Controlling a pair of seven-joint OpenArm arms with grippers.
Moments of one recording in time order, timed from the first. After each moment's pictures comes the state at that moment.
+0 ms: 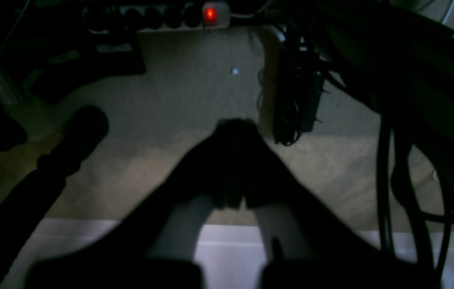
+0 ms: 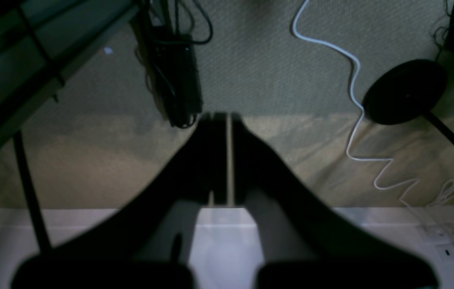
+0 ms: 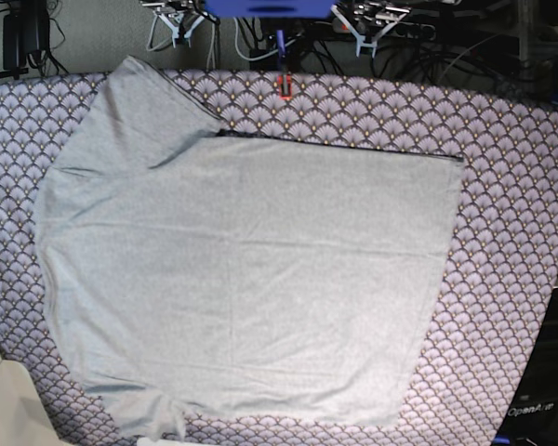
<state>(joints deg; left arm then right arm) 0.2 -0.8 4.2 1.5 -1.8 0.5 -0.5 -1.8 -0.3 2.5 1.4 0.2 -0.8 -2.5</state>
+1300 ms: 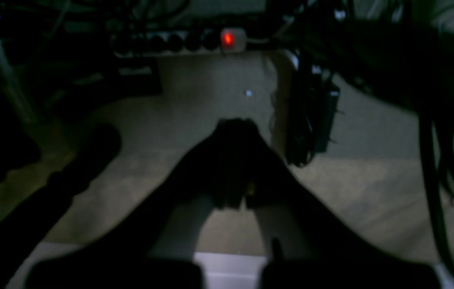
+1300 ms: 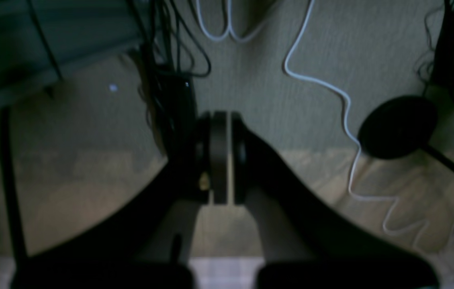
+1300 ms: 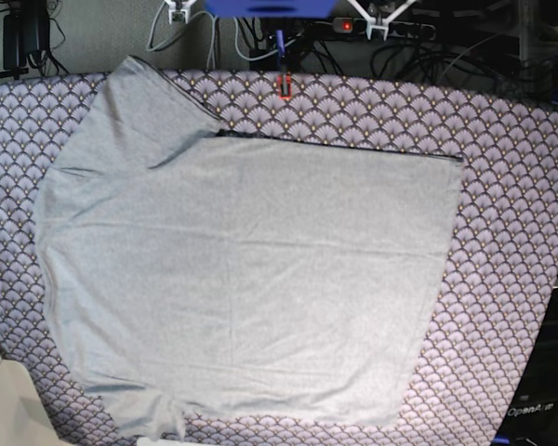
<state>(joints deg) 6.5 -2.9 4.2 1.6 -1.6 -0.1 -15.2 -9.9 -0.4 2.6 1.4 0.2 -0.8 19.8</state>
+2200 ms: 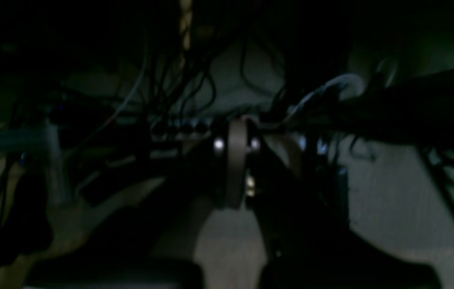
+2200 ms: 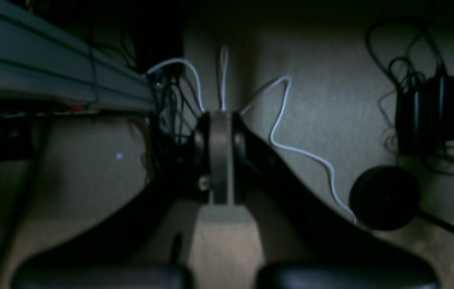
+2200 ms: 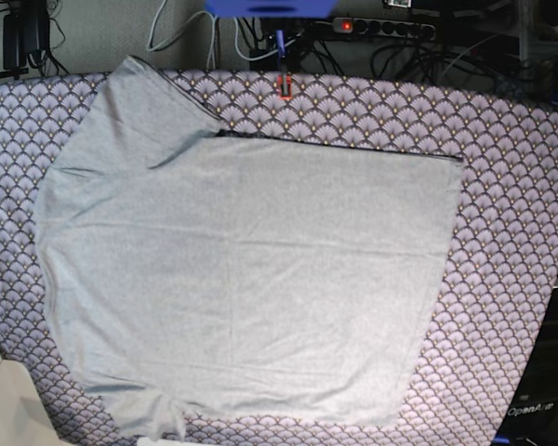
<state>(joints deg) 16.5 -5.8 4.0 1.5 -1.6 0.1 -54.2 -23.1 0.0 2.6 1.5 0.2 -0.9 58.6</state>
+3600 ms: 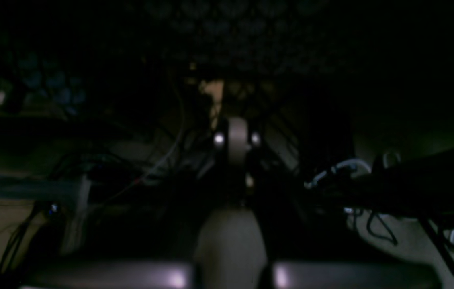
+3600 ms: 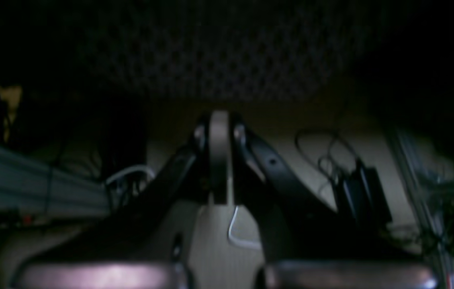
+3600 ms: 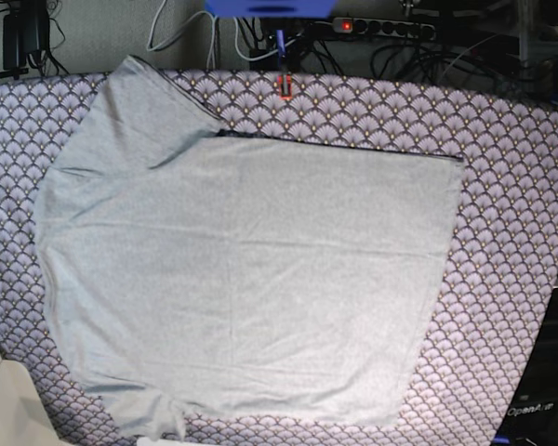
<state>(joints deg) 20.9 -6.5 -2.1 3.6 -1.7 0.3 -73.4 -33.1 5.1 2.3 19.3 7.7 -0.9 74.7</state>
